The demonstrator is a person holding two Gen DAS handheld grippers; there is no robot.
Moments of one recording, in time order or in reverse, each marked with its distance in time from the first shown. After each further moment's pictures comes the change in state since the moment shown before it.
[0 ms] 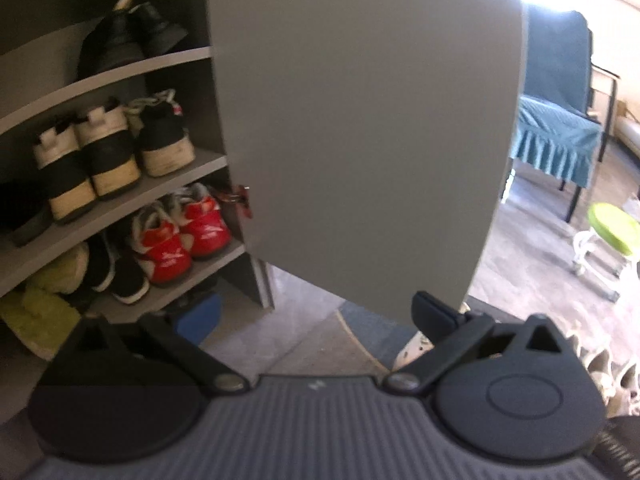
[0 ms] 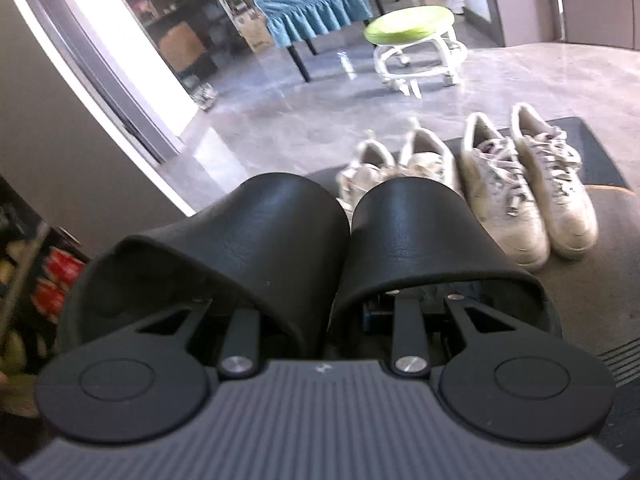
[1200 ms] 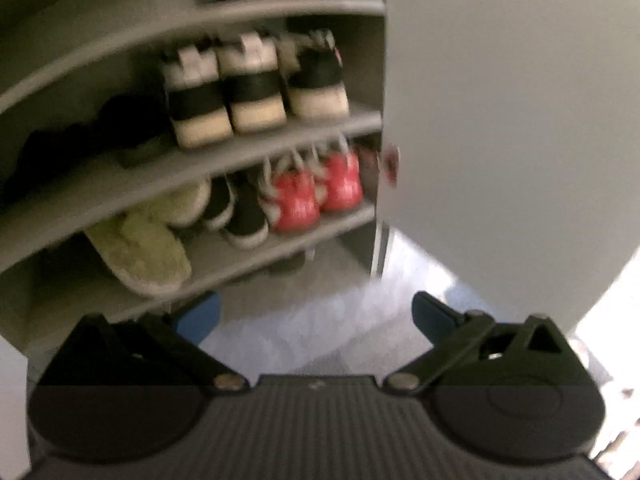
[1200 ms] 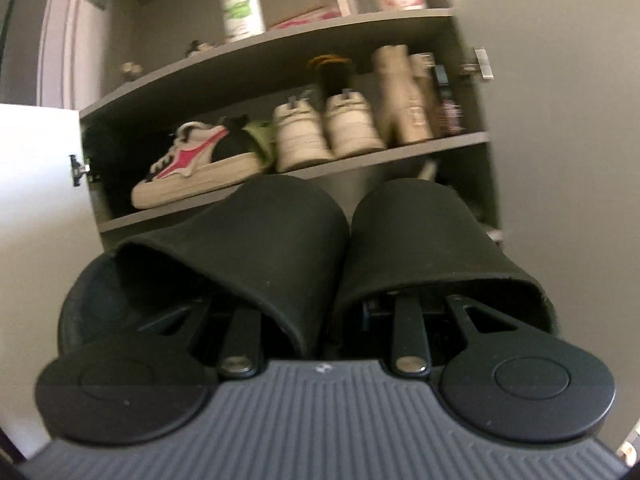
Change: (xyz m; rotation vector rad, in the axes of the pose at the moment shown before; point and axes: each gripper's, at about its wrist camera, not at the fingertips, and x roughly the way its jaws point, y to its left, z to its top) left arm -0.001 0.096 0.013 -0.193 0.100 0.296; right arm -0.122 0.392 0.056 -0.820 -0.048 1.128
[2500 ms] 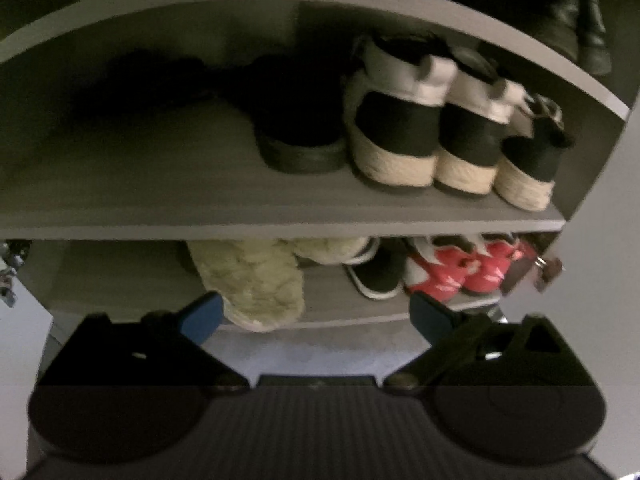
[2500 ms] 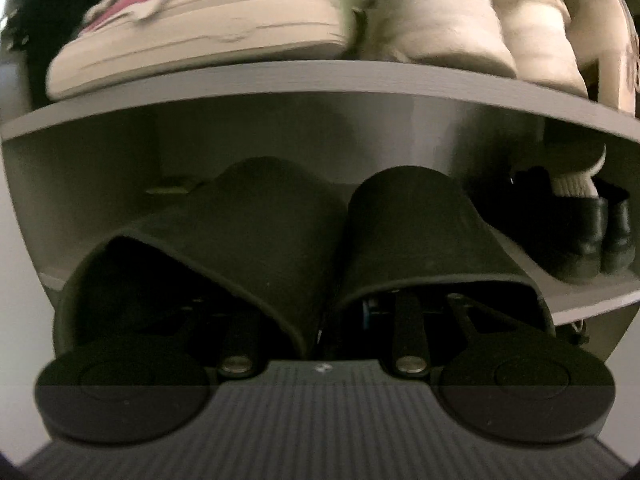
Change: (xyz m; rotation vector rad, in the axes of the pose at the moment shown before) left arm 0.088 0.153 0.048 -0.400 0.124 0.173; right arm 0.279 0.055 0.012 -0.177 0.278 -0.001
